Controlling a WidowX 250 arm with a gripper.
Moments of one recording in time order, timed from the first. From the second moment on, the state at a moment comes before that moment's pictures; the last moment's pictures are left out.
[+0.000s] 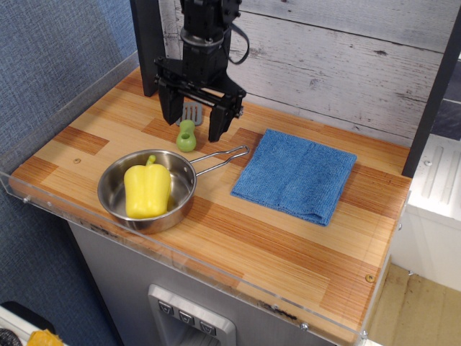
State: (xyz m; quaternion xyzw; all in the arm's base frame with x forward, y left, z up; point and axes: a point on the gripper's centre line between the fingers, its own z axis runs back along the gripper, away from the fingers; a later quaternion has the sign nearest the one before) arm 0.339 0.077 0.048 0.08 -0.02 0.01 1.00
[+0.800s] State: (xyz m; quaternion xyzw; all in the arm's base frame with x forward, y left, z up) arm 0.367 0.092 0.012 0.08 -0.03 0.02 1.00
